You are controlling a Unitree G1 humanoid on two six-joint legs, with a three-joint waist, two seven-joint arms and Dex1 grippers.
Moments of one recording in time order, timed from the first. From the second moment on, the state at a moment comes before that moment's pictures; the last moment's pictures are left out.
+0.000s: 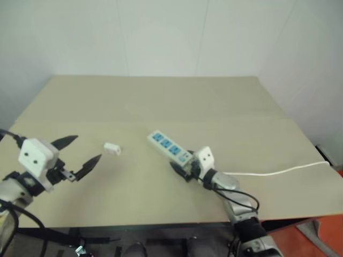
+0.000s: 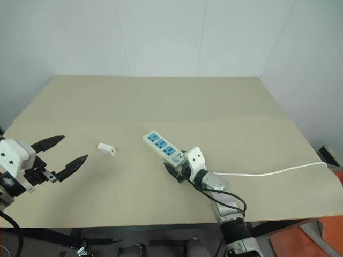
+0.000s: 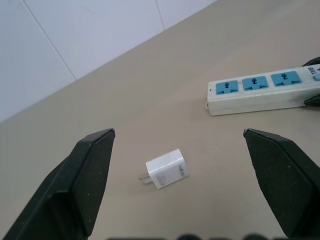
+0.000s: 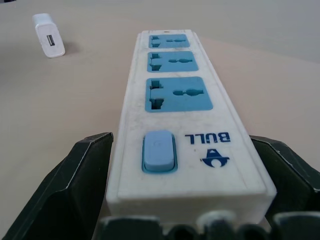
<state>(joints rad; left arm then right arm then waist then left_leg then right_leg) 0.15 0.76 0.58 -0.51 -0.50 0.35 -0.74 -0.39 -0.12 0.15 0.26 0.09 0.05 0.56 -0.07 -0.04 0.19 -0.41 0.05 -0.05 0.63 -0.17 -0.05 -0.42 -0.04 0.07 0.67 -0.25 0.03</state>
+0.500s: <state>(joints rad) 0.15 0.76 0.58 -0.51 -0.50 0.35 -0.74 -0.46 -0.13 0.15 0.40 0.09 -0.04 0.63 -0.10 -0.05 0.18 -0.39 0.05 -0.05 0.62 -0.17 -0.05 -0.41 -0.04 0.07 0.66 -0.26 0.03</state>
